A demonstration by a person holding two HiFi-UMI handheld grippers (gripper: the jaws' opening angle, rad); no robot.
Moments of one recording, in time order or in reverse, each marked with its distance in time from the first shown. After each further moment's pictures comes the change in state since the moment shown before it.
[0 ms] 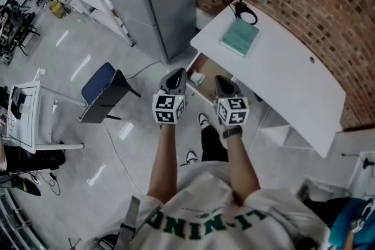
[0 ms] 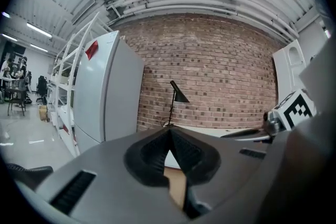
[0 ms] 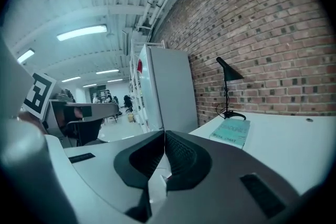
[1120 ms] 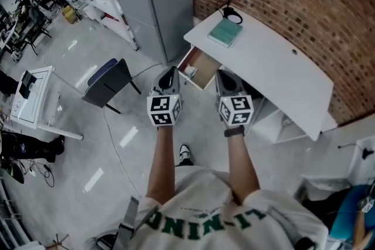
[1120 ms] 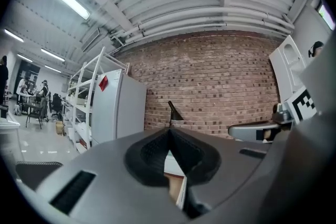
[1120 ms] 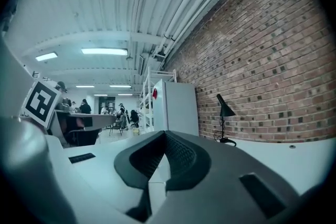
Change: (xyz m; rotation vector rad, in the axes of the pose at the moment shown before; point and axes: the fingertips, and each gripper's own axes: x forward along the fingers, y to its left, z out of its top) left arm -0.190 -0.144 0.060 0.045 -0.154 0.154; right arm -0.240 0.036 0.058 -0.093 -0.241 0.059
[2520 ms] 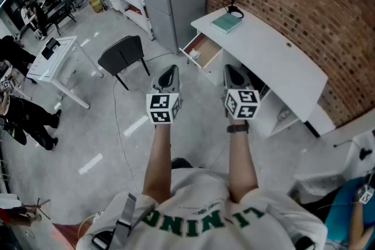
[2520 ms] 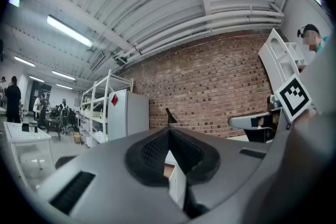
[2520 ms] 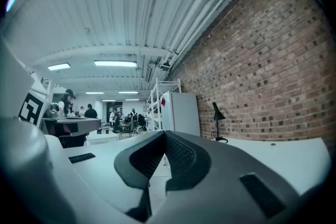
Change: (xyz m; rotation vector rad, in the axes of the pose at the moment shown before) left arm -0.258 -0.183 0.015 0.084 -0.030 0.135; right arm -0.283 0.020 0.019 0.030 -0.028 0.065
